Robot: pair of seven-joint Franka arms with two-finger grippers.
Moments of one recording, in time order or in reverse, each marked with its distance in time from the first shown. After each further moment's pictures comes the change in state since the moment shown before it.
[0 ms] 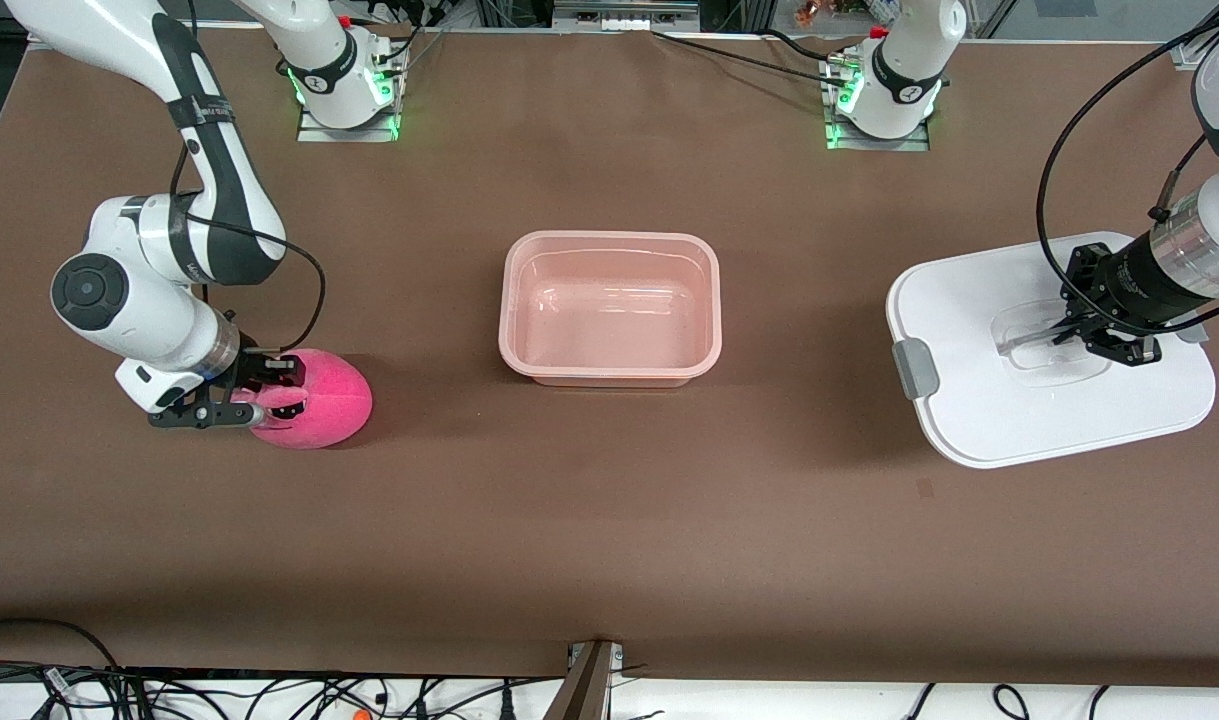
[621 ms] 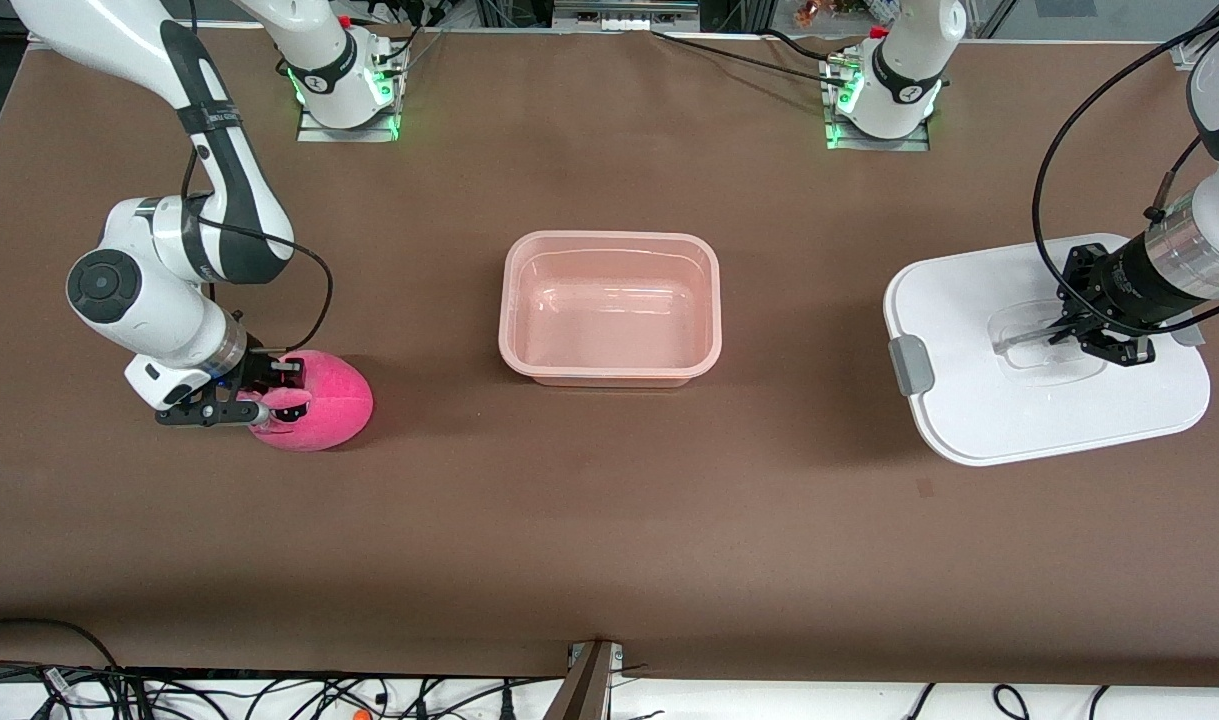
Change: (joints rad) left arm 0.000 0.000 -0.003 -0.003 -0.001 0.001 0.020; right arm 0.000 0.000 -0.001 -0.043 0.000 0.095 0.000
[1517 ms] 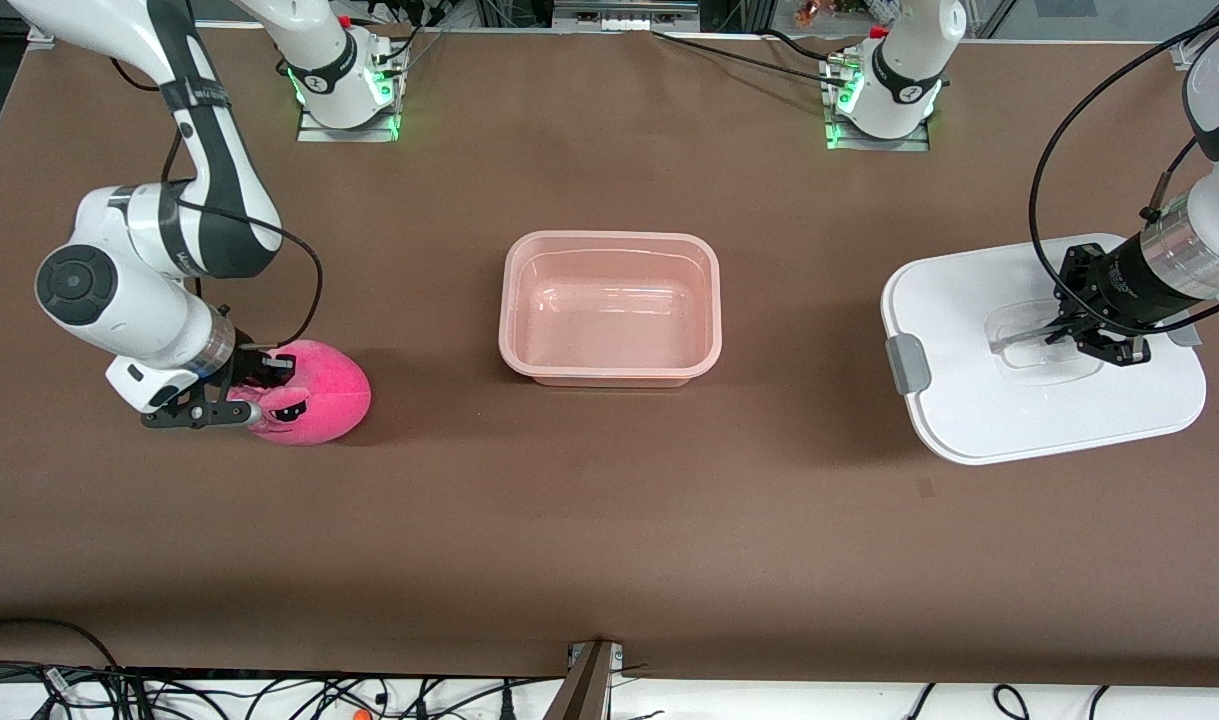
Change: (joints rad) left arm 0.000 0.000 -0.005 -0.002 0.000 0.000 0.001; right arm 0.036 -0.023 0.004 0.160 -0.001 -0.240 -0.008
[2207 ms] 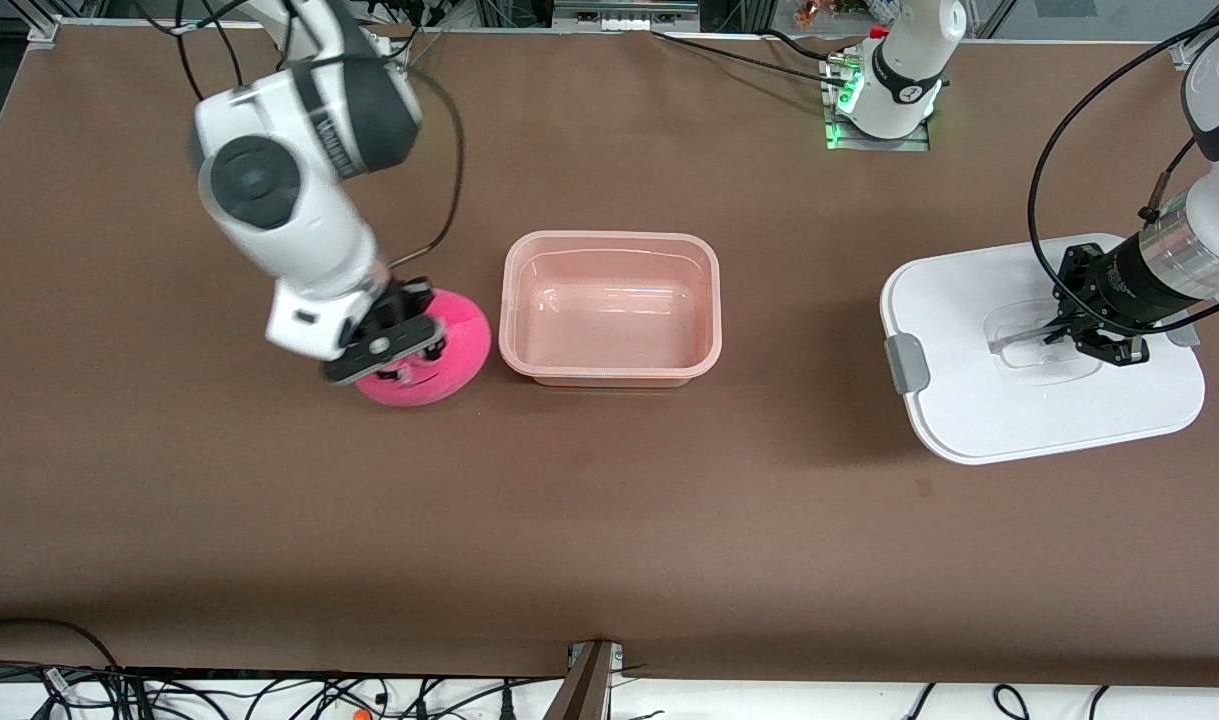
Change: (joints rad) left arm 0.000 0.000 -0.001 -0.001 0.000 0.000 0.000; right arm 0.287 -0.008 0.095 0.242 -0.057 -0.272 -0.077
